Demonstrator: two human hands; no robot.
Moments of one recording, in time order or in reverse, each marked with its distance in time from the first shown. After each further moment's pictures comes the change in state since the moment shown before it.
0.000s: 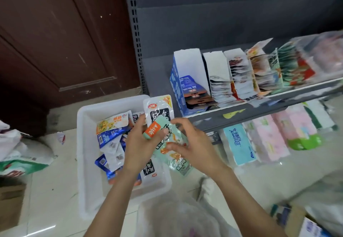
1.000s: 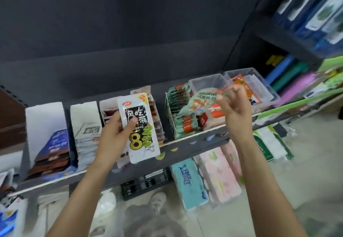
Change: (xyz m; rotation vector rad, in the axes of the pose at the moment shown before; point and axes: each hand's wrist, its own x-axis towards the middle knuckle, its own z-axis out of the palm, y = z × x) left_hand 0.107 0.136 0.339 0.054 0.017 0.141; right_hand 0.039 0.262 -0.419 0.505 0.582 -0.155
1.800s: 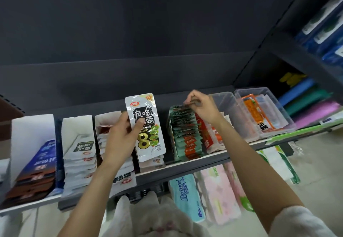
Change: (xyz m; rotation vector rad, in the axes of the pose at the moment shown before) left_hand 0.065 -0.001 0.030 0.044 0.072 -0.047; right_hand 0.138 0.113 0.054 -0.441 -0.473 0.018
